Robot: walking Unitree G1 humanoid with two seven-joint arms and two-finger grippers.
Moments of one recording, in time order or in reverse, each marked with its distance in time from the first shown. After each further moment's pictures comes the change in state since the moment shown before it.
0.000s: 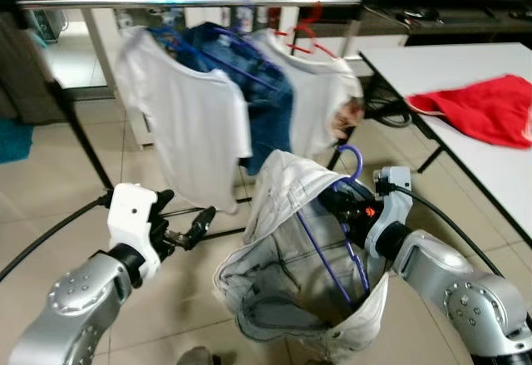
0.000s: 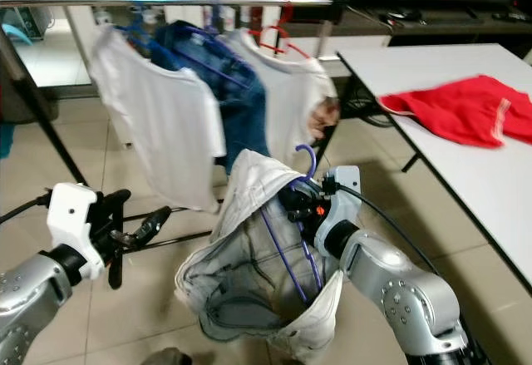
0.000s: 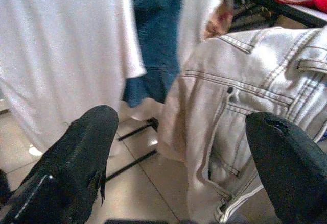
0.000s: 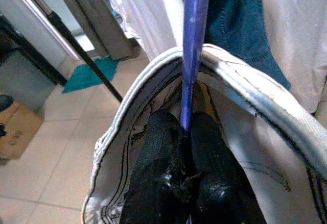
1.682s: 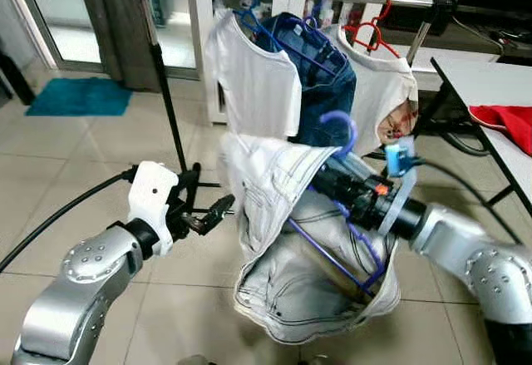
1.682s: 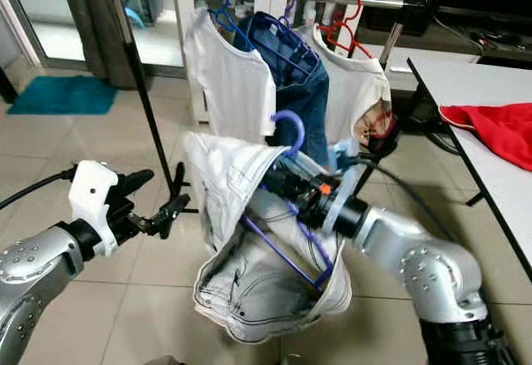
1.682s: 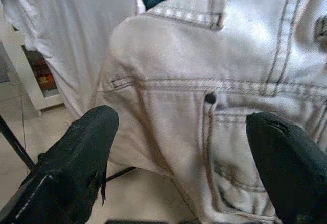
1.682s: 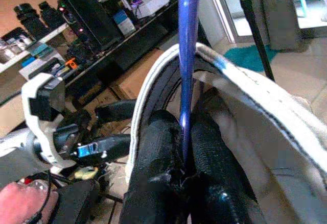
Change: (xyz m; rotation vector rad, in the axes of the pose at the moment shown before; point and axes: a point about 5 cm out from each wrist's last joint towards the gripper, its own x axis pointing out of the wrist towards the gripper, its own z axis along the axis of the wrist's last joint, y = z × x) left arm 0.019 0.002 0.022 0.115 -0.046 -0.126; right arm -0.005 0.015 0.045 0.037 -0.056 0.440
